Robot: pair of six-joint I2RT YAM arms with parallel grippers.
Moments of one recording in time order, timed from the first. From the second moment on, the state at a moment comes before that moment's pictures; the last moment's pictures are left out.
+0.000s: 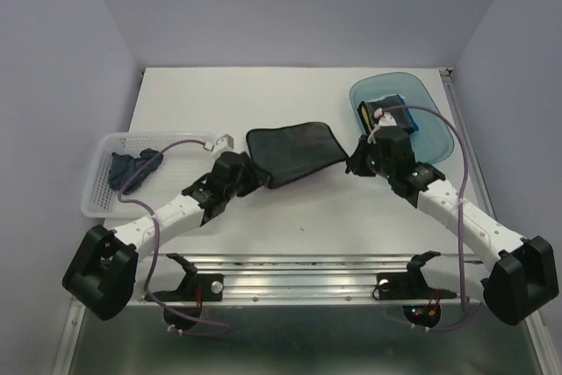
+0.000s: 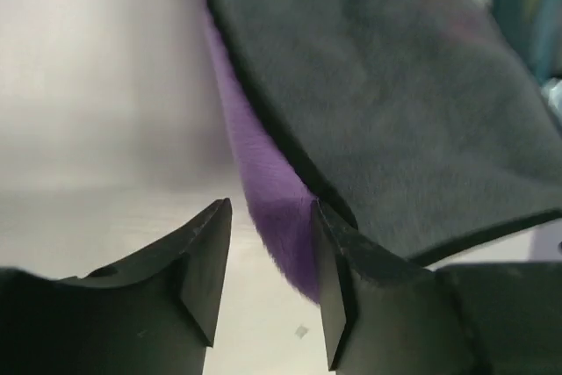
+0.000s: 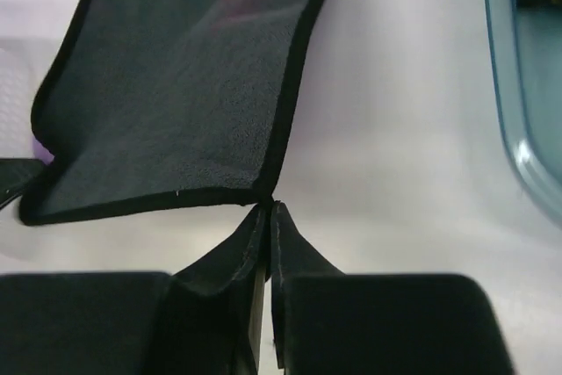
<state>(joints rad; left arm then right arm) -0.57 1.17 0.61 0.00 -0.17 -0.95 0.47 1.15 0.88 -0.23 0.05 0.46</state>
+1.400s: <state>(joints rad) -0.86 1.36 0.57 0.00 -0.06 -0.92 0.46 1.32 0.57 -0.10 -0.19 0.64</state>
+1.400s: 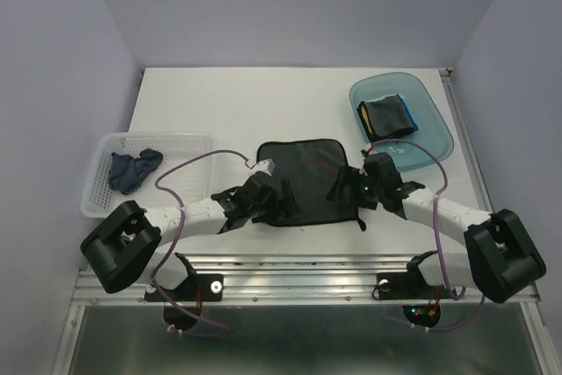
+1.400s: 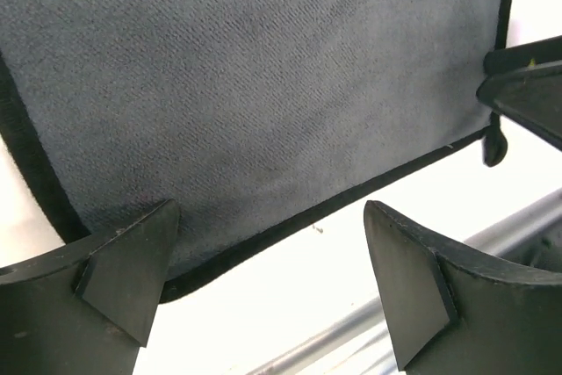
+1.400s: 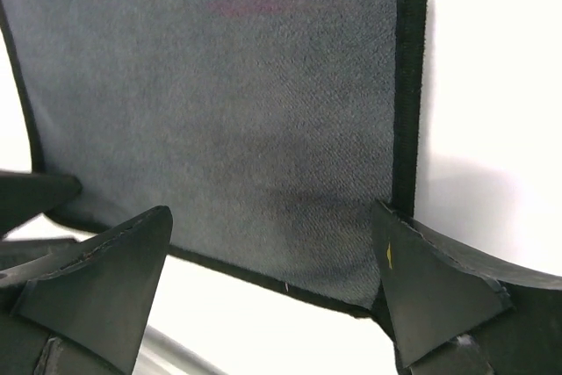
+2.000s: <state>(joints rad) -0.76 1.34 0.92 -0.15 -0.27 -0.55 0.46 1.11 0.77 -0.30 -0.17 0.57</state>
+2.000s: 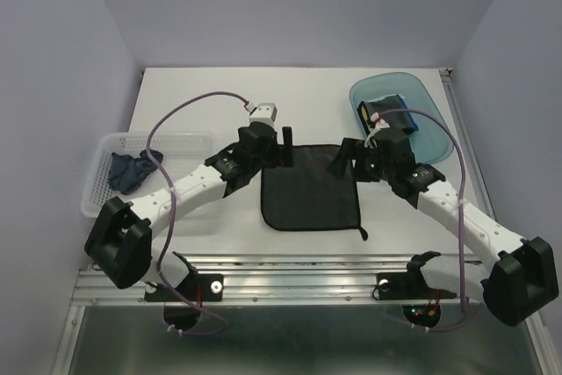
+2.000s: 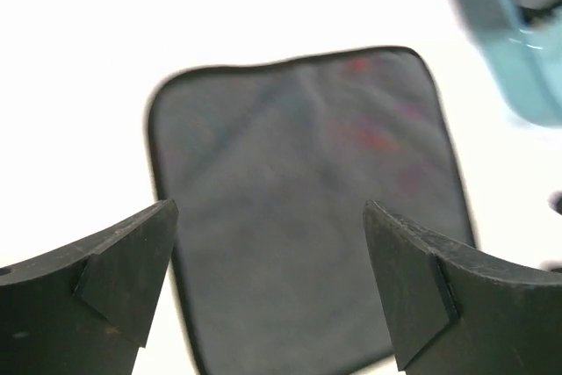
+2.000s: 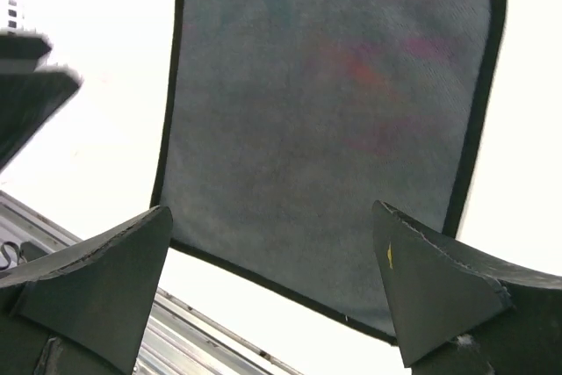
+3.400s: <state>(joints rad) -0.51 2.00 1.34 -0.29 -0.11 -0.22 0.46 1.32 0.81 -0.34 -0.19 0.44</state>
